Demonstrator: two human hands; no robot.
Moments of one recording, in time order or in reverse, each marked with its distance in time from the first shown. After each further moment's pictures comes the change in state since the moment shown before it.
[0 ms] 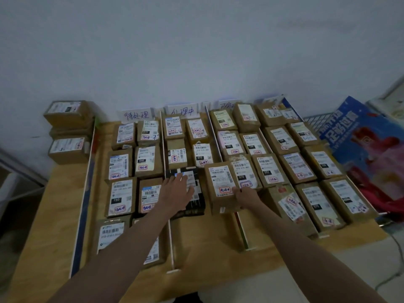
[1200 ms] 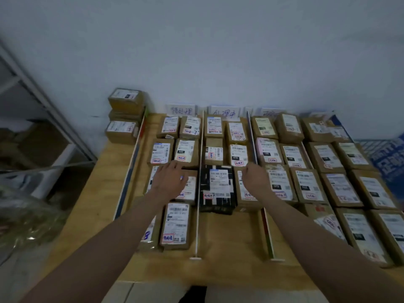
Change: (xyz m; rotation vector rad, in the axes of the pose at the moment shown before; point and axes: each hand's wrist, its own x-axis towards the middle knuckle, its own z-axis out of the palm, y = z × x) left_hand -0.058 -0.093 -0.040 -0.015 0.151 -0.214; right_hand -0.009 -0.097 0.027 -0.298 0.271 -0.419
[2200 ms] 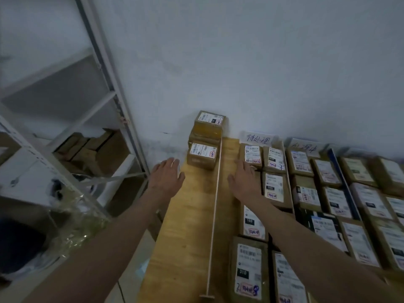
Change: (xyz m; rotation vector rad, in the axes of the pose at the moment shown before) left_hand 0.013 -0.369 -0.094 0.001 0.116 -0.228; right_hand -0.003 -0.383 0.148 0.024 -0.016 -0.345
